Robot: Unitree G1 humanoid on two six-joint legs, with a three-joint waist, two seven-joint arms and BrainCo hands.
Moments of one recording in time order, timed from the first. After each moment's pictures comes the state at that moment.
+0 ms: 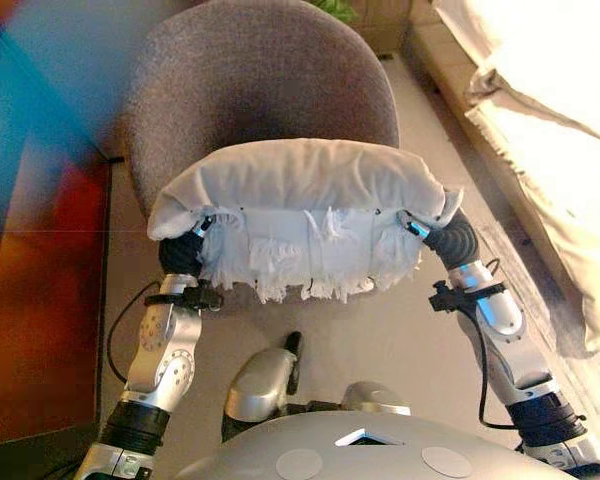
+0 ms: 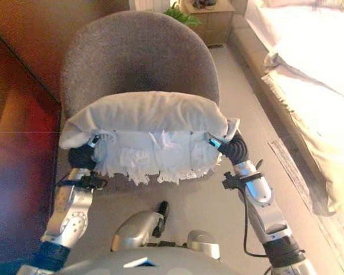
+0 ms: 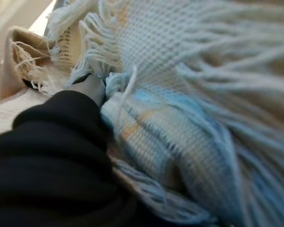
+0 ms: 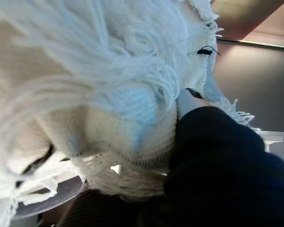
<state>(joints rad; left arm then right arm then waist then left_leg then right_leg) 0.15 0.42 -0.19 -0.07 -0.76 -0.35 0.05 0.10 -0.45 0.22 -0.21 0.41 -0.25 0.04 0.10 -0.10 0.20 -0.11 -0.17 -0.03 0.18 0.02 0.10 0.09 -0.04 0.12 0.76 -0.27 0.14</state>
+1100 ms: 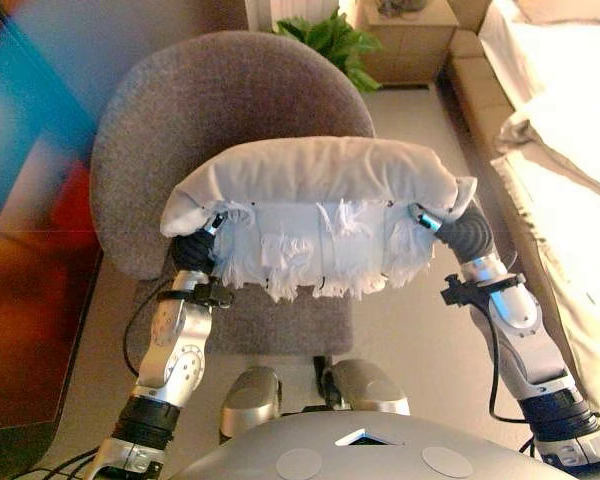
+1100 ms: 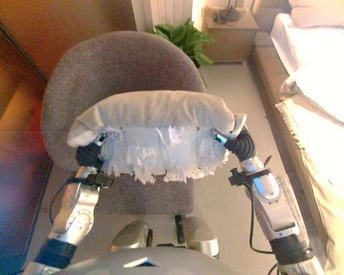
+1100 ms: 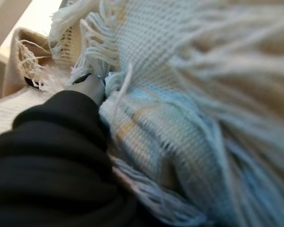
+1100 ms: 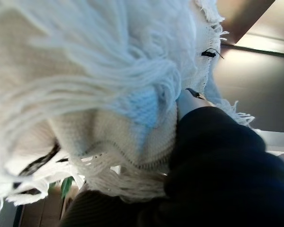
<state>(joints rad) 0.16 0.36 -0.23 -0.05 -0.78 -0.31 0.03 0.14 -0.53 0.17 -0.22 0.43 -0.22 0.08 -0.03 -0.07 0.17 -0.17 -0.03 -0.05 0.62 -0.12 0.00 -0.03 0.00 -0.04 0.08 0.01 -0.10</state>
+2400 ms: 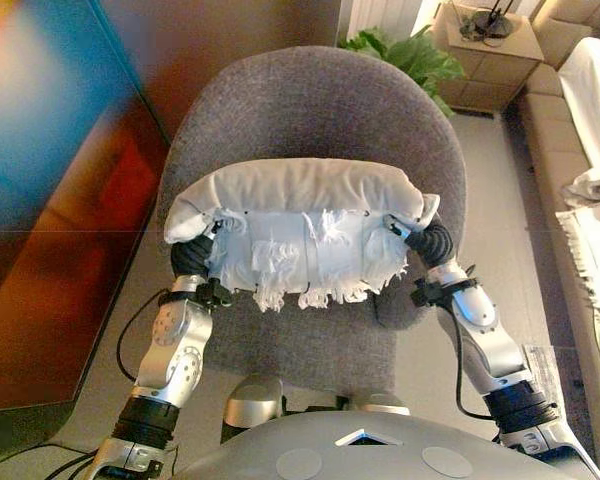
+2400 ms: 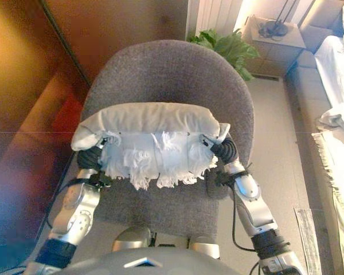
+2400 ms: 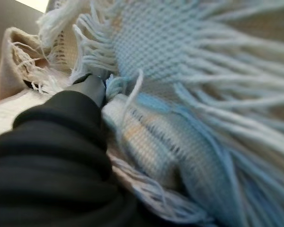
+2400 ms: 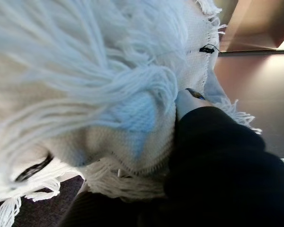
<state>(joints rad) 0.11 0.37 -0.20 -0.01 -0.68 -0.21 0.20 0.04 -0.40 0.25 -0.06 0.42 -0.16 0.02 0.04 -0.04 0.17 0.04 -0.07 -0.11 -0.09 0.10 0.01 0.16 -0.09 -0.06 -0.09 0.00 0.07</state>
